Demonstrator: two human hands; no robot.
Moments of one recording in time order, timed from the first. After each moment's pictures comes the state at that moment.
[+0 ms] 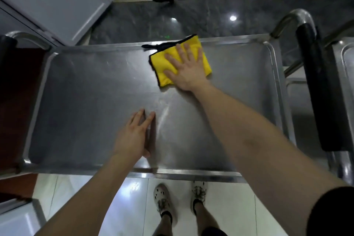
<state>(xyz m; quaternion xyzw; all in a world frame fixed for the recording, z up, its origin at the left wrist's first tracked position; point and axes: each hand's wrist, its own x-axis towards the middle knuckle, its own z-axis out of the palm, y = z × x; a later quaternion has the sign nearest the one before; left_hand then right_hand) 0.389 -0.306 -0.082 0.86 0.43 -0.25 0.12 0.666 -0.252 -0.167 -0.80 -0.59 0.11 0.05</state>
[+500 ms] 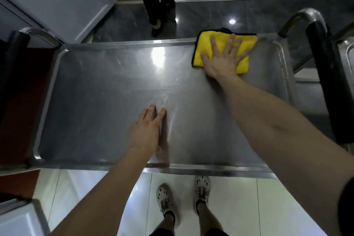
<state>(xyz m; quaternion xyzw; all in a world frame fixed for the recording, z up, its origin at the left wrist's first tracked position) 0.392 -0.307 -0.084 0.85 0.45 -0.25 0.14 0.718 -0.269 -0.168 -0.92 -0.37 0.09 0.07</state>
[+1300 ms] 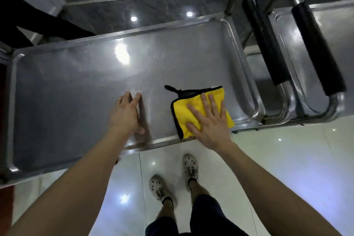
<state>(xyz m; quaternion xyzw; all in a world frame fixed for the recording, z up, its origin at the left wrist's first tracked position) 0.386 -0.307 -0.078 0.85 0.43 -0.26 0.15 0.554 -0.567 -0.187 -0.87 -0.48 0.03 0.09</state>
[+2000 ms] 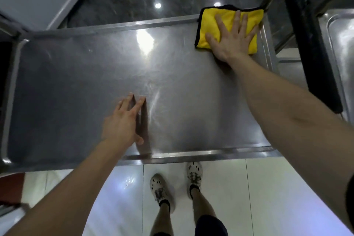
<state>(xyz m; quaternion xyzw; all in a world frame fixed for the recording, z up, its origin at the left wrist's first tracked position) 0.389 -0.305 -0.082 0.85 0.44 -0.25 0.11 0.788 -0.331 -0.165 -0.93 -0.36 0.11 0.06</state>
